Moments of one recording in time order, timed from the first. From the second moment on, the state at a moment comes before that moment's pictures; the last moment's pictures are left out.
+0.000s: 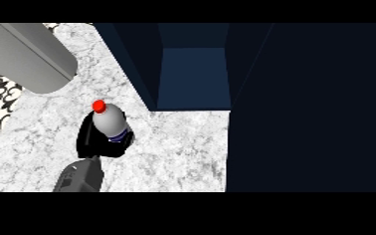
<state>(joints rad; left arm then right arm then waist) -0.22 0.03 0.19 -0.97 0.19 -0.27 -0.54 0.90 -0.27 -0.34 -2.36 -0.65 0.56 -0.19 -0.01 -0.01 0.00</state>
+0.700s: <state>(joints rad) -0.30 0.01 -0.16 -1.20 0.30 0.18 -0.35 0.87 -0.31 -0.36 -2.35 -0.68 0.54 -0.18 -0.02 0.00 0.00</state>
